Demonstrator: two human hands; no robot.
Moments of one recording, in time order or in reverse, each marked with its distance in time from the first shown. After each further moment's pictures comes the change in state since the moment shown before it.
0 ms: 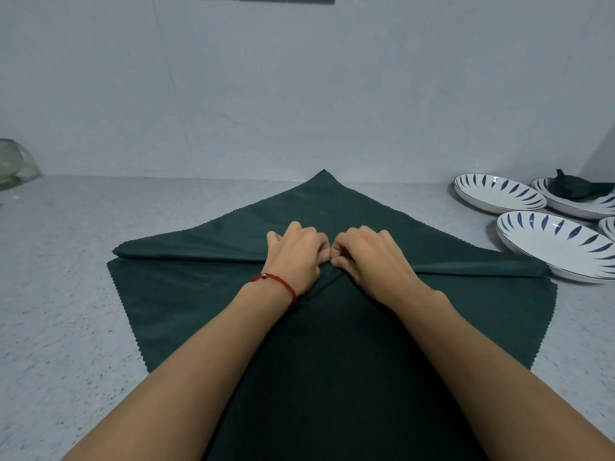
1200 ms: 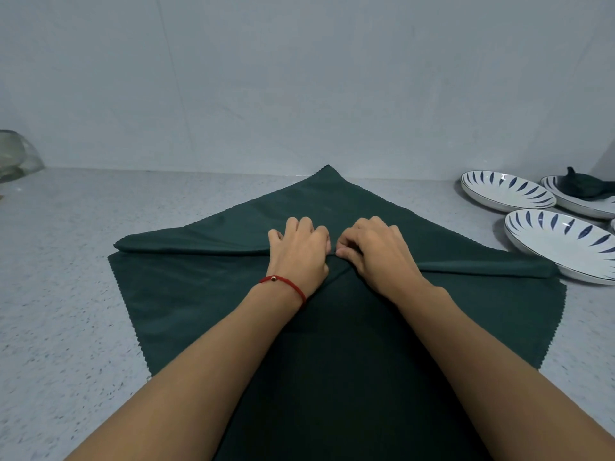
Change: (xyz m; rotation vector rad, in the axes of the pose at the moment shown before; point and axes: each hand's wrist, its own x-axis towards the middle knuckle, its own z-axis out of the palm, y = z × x) left_hand -0.005 0.004 0.013 0.112 0.098 -0.034; right_hand 0.005 0.008 0.007 0.032 0.048 0.049
